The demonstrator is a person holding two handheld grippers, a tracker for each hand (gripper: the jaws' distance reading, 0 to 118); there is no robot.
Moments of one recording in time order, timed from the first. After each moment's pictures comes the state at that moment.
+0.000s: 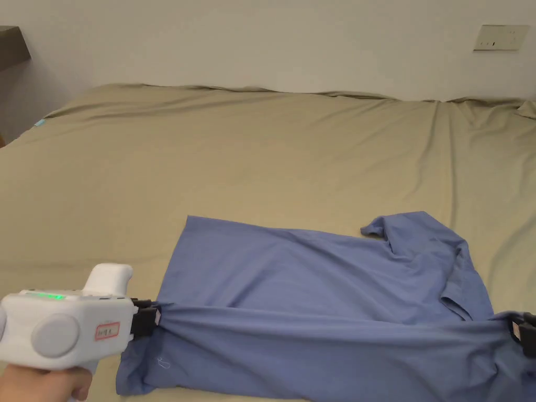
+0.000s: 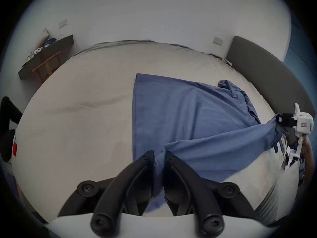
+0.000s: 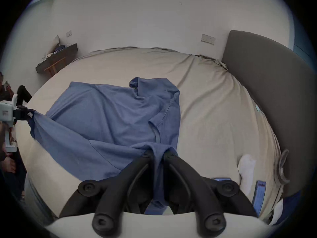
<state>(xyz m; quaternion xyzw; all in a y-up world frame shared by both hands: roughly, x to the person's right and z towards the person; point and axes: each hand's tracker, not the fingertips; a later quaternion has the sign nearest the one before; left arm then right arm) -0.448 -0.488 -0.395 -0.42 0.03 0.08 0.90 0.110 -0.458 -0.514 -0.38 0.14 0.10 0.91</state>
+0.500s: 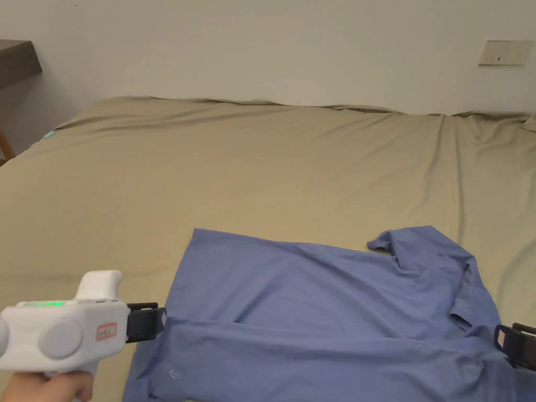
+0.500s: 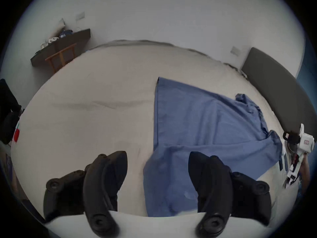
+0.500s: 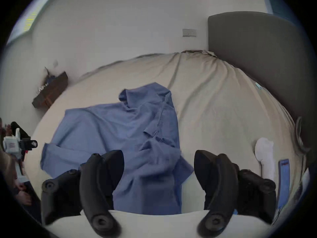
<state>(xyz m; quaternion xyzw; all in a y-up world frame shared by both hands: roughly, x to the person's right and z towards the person) -0.465 -0.491 -0.379 -0.38 0.10 0.11 0.91 0.127 -0.473 -0.496 -0.35 0.11 -0.04 0.93</state>
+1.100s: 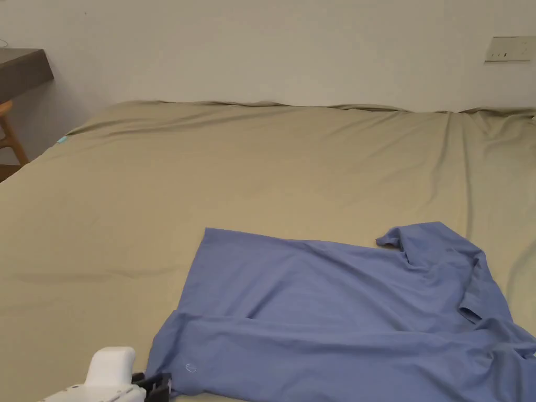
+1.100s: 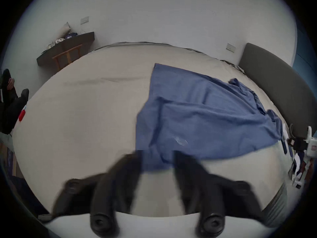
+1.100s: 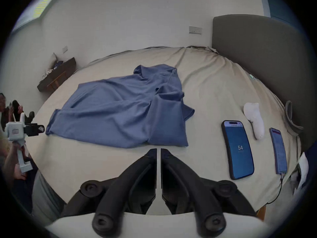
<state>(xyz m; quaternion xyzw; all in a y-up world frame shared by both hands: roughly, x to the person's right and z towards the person) -0.420 -0.534 -0.306 -0.38 0.11 0.10 0.91 0.131 -0.490 -0.379 -0.38 0.13 0.00 0.92</state>
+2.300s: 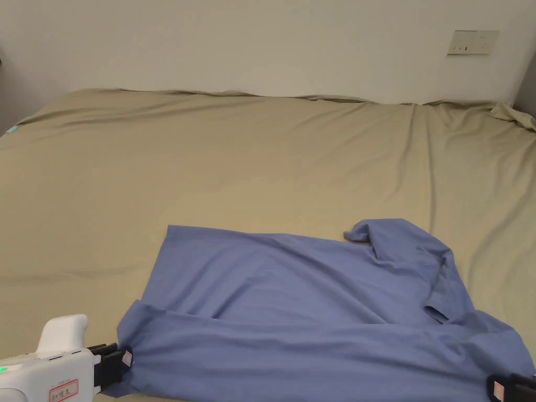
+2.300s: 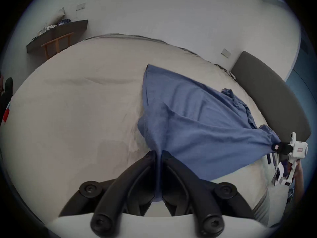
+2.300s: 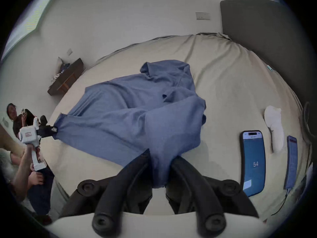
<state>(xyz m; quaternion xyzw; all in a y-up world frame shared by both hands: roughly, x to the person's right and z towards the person) -0.452 -0.514 -0.337 -0.39 0.05 0.16 0.91 0.148 -0.480 -0.442 -0.43 0.18 -0.04 0.88</state>
